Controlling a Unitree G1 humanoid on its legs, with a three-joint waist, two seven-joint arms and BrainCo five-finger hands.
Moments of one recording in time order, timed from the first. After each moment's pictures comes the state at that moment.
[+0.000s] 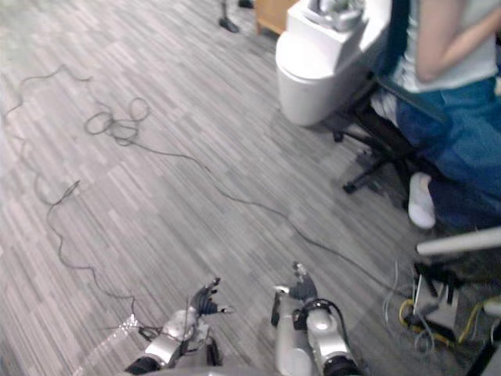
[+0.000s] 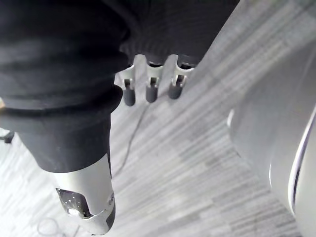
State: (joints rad) left arm -0.04 0.04 -0.31 0.85 0.03 -0.11 0.07; right arm 0.00 -0.10 0.07 0.75 -0.01 -0.13 -0.02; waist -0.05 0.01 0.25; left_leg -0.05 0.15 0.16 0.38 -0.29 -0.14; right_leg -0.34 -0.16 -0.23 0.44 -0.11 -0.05
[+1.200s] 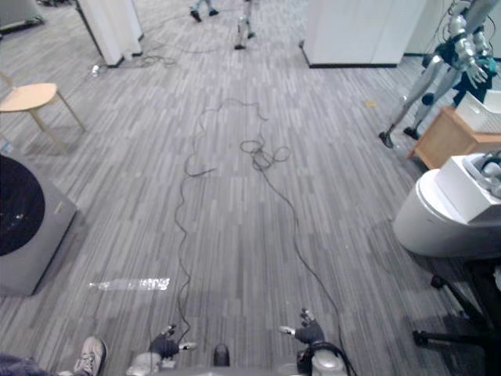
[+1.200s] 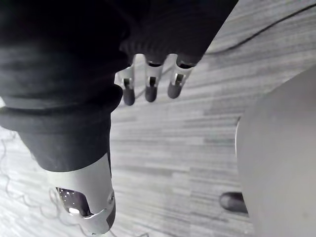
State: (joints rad) left arm 0.09 0.08 -0.01 1.03 0.05 -0.09 0.07; right arm 0.08 -0.04 -0.02 0.96 -0.01 -0.10 0.00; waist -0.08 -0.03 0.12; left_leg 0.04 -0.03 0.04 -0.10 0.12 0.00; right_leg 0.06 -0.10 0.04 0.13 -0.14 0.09
